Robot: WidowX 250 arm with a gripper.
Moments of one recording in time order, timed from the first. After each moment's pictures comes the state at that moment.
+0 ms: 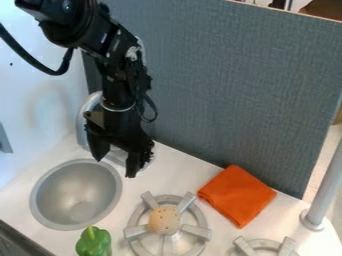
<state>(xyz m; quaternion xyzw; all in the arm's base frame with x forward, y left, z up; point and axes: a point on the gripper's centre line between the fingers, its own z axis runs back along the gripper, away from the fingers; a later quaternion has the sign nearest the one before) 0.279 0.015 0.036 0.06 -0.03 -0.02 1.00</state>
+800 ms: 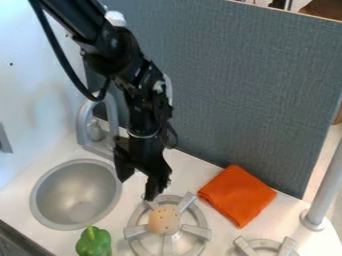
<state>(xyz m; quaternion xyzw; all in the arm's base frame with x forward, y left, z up) 0.293 -0.010 -0.016 0.03 0.01 -0.11 0.99</state>
